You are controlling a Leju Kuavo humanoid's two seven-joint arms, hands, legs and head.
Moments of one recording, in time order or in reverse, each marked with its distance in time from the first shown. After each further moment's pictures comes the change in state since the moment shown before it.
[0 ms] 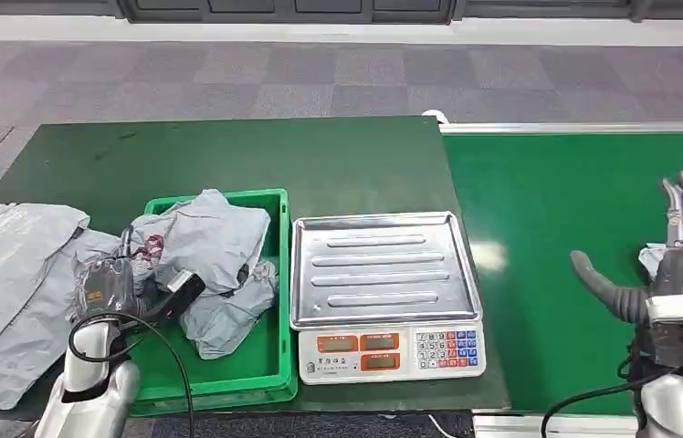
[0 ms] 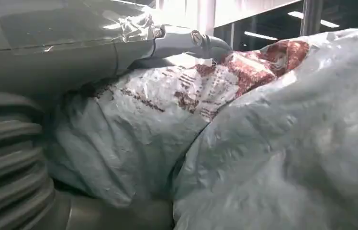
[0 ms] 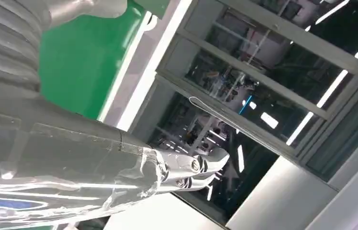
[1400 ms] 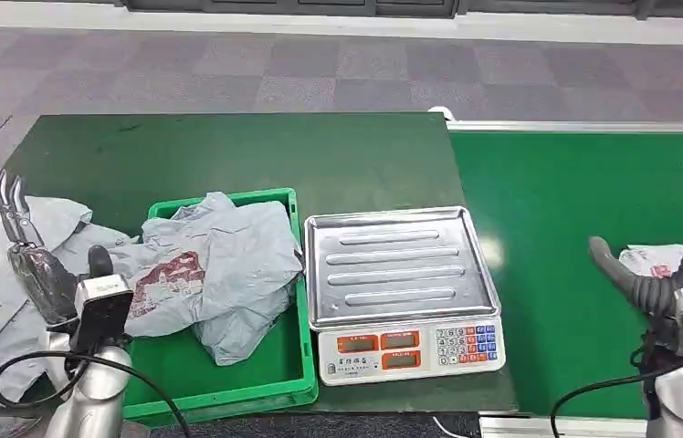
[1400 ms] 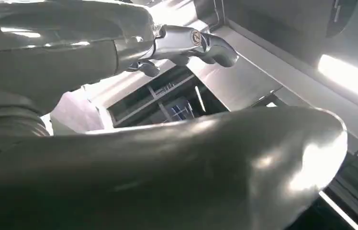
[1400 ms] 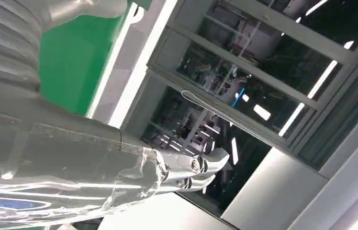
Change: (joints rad) left arm 0.039 -0.090 -0.077 -0.381 0.739 0.379 -0.561; right arm -0.038 -0.046 0.000 0.018 -0.070 -0.040 -0.014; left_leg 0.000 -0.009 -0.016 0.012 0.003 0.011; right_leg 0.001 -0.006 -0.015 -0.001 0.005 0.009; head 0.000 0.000
